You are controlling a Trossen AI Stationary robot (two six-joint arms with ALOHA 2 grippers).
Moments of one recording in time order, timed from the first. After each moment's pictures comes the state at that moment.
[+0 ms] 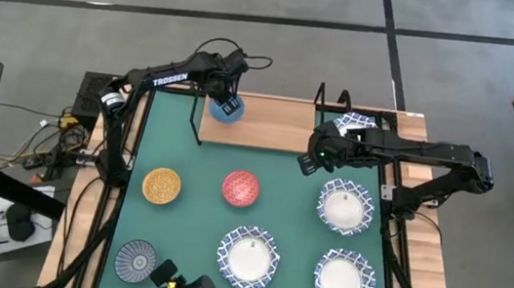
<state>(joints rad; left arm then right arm) 0.70 1.93 1.64 -0.94 -0.28 -0.06 -0.07 1.36 1.30 -1.05 0.39 0.83</state>
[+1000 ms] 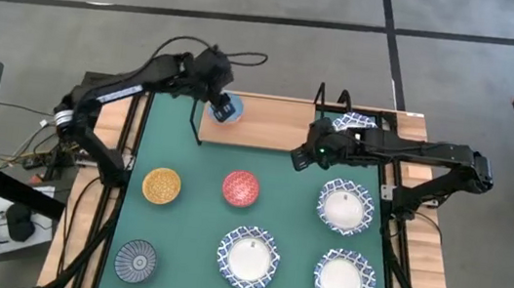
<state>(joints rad) 0.49 1.52 1.60 -0.94 -0.24 -0.09 -0.07 1.39 1.29 -0.83 0.35 0.85</state>
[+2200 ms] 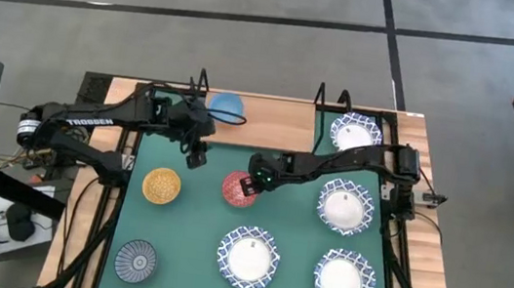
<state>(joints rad) 0.26 1.23 1.11 -0.78 -0.14 -0.01 -0.04 1.95 1.29 -0.36 0.02 1.02</state>
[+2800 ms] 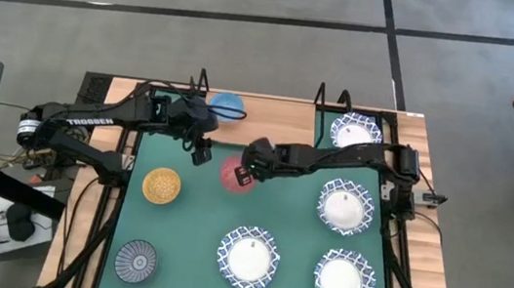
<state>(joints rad) 0.26 1.23 1.11 -0.69 -0.16 -0.01 -0.03 1.95 1.54 -0.61 0.30 0.89</state>
